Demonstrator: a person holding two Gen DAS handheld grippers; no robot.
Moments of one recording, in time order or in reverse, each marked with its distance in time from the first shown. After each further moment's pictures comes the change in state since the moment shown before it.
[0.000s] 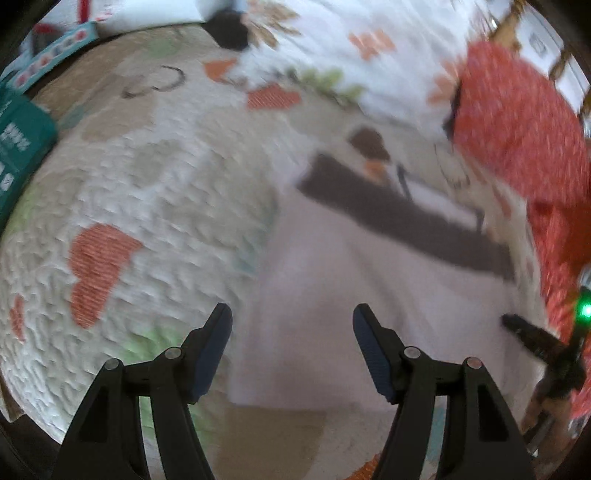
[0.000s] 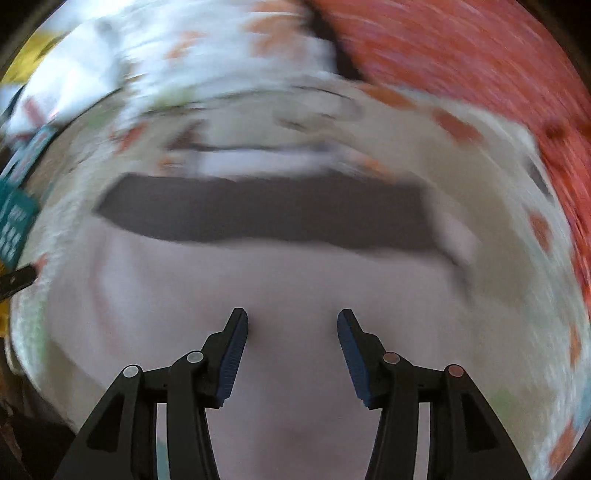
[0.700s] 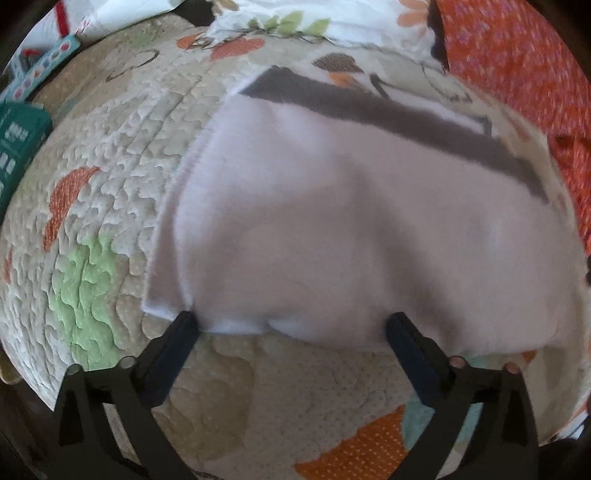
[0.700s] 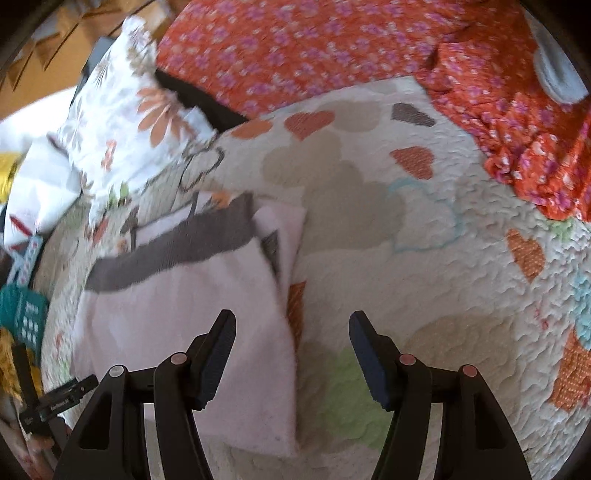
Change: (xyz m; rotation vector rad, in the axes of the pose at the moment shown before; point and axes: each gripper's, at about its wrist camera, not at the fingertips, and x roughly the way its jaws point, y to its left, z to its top) left arm 0.037 -0.062 -0.073 0.095 0.049 0.175; right arm -0.063 -0.108 -0.049 0.283 -0.144 0.059
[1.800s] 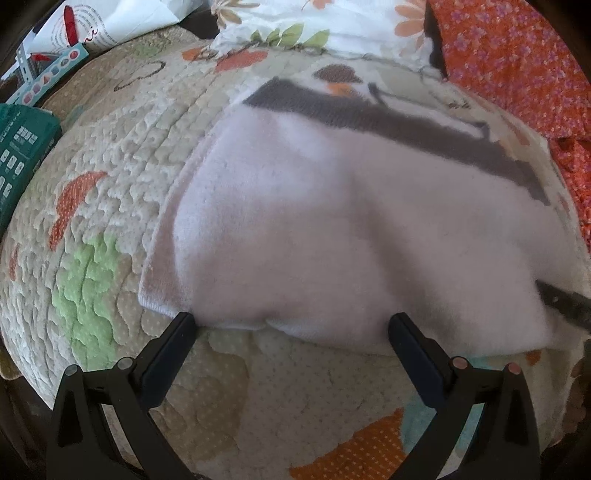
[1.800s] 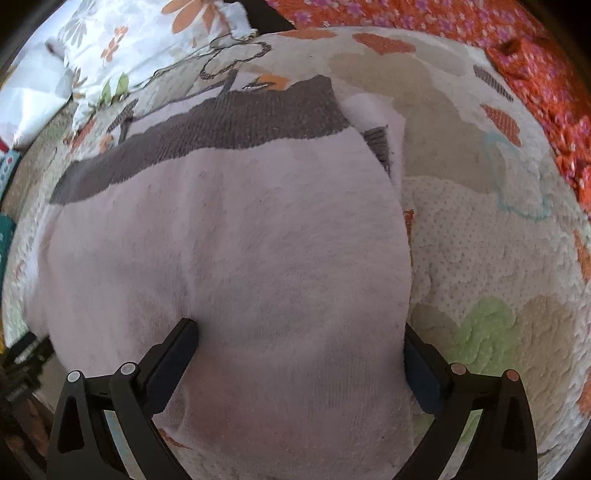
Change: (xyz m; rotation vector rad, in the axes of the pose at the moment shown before) left arm -0.013 0.002 -0.005 -0.025 -0.076 -0.008; right arm 0.087 0.067 -0.032 -0.178 0.231 -0.101
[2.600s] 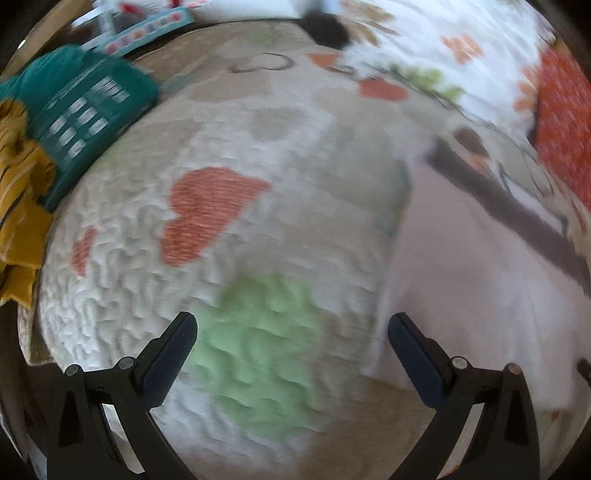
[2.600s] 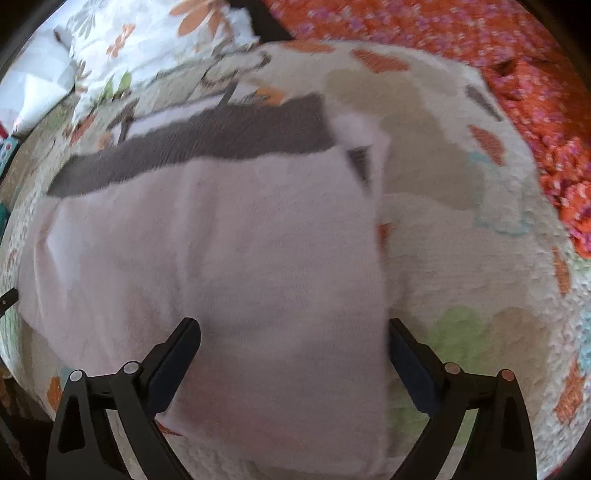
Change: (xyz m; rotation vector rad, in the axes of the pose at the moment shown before) left arm -0.010 0.129 0.022 -0.257 -0.022 0.151; right arm -0.021 -0.008 -0.004 -0.022 -0.041 -0.048
